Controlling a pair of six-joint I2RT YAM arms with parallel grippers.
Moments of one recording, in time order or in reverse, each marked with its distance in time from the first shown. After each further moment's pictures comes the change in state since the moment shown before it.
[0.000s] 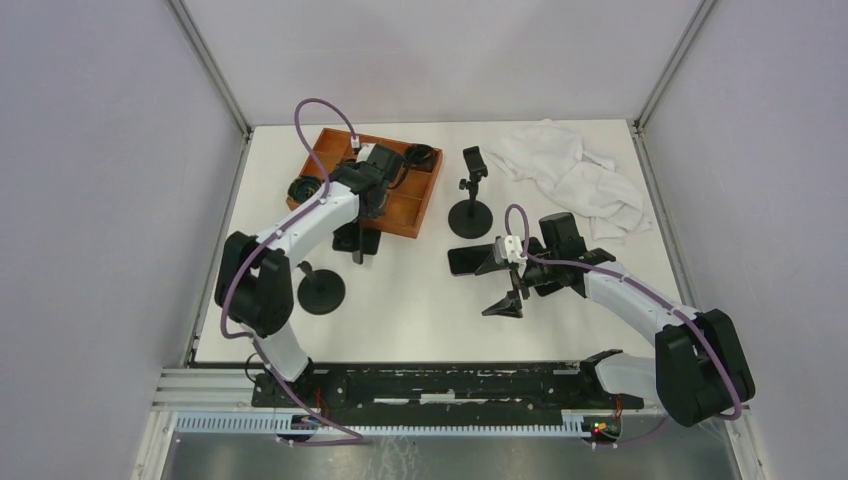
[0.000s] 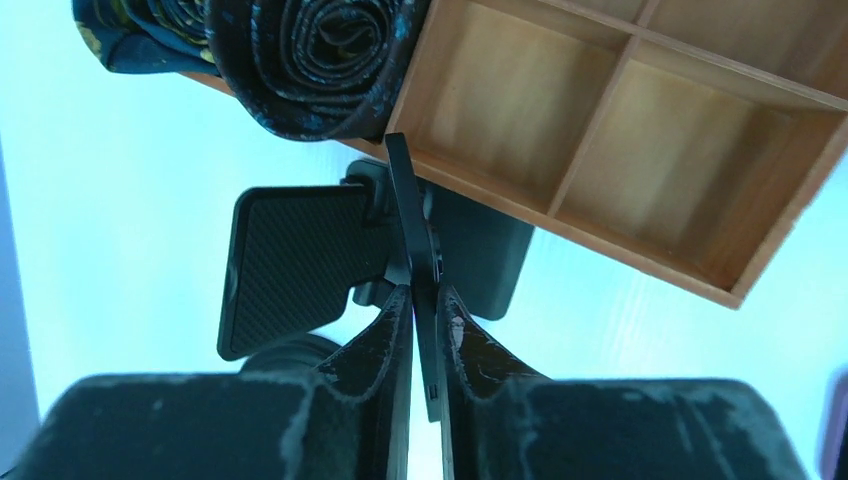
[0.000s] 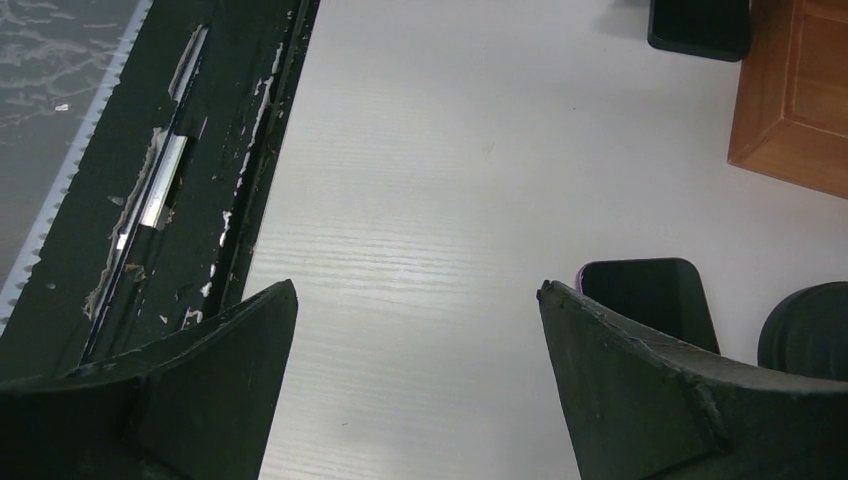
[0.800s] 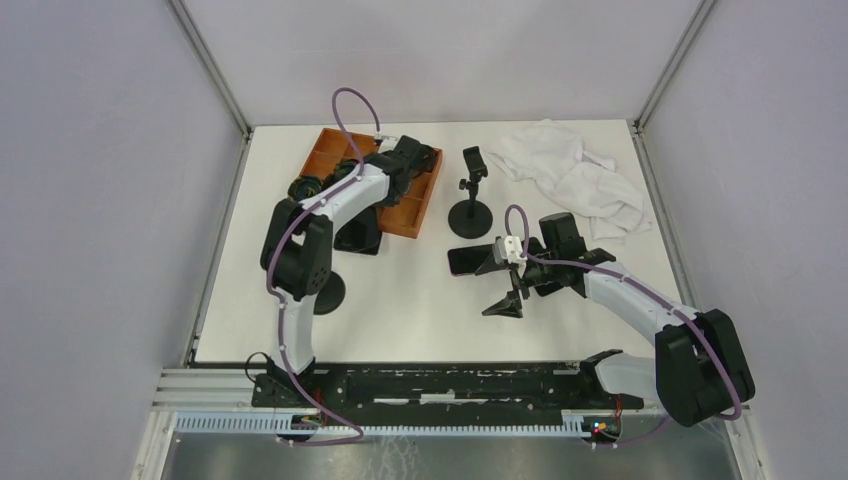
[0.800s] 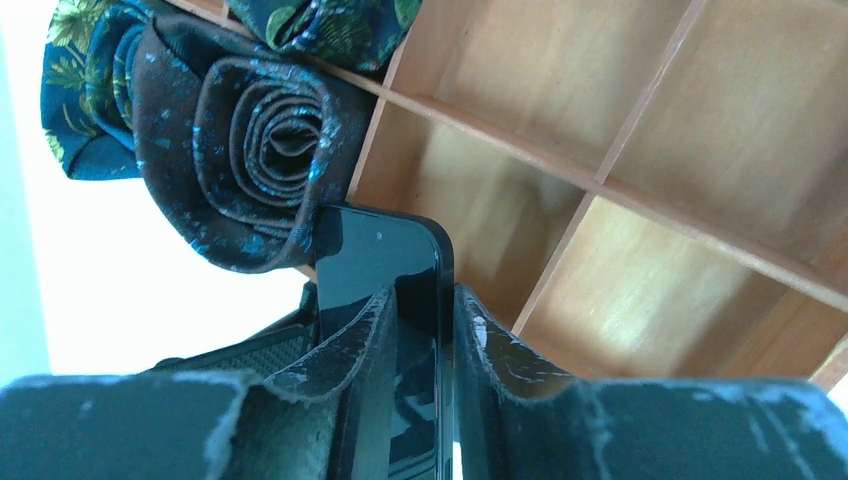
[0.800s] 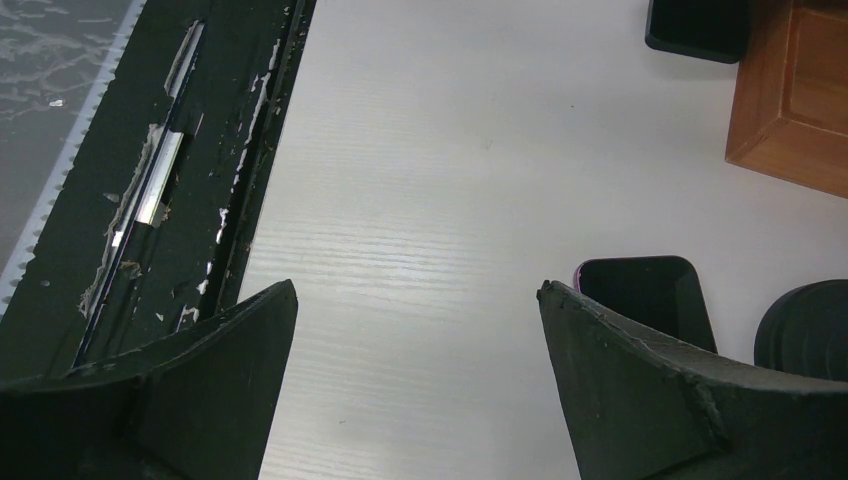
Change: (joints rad) left arm -0.004 0.333 0.278 -0.027 -0.099 0.004; right arm 0.000 0.000 0.000 -0.001 0.004 -0.003
